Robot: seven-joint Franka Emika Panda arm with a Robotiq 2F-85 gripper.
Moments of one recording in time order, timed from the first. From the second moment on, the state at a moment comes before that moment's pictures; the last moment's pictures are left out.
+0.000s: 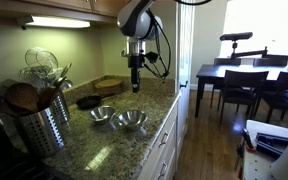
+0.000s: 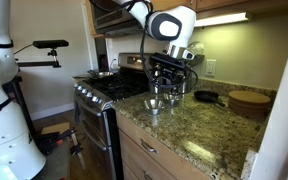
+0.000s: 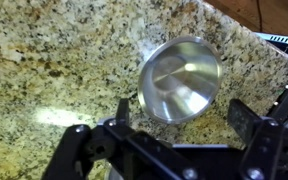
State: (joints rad) arm -0.09 0.31 0.01 -1.89 0.28 2.06 -0.84
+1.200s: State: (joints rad) arm -0.09 0.52 0.05 -1.79 0.22 2.20 -0.84
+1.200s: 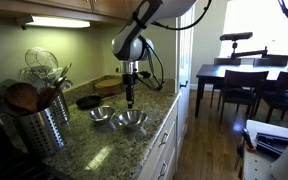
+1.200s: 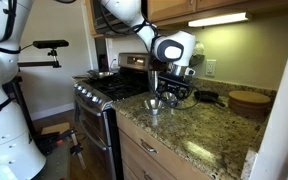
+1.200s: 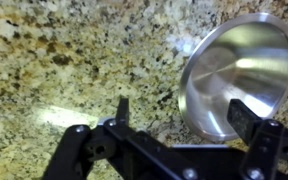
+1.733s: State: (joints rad) arm -0.09 0.54 0.08 -1.79 0.21 2.20 -0.84
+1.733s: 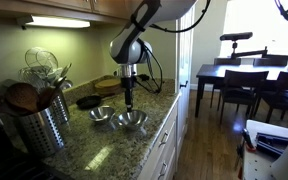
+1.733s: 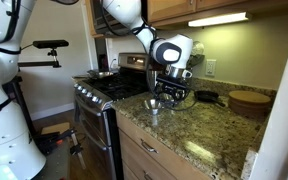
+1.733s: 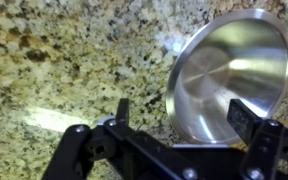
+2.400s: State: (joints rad) arm -0.09 0.59 0.08 -1.79 0.16 2.20 -0.84
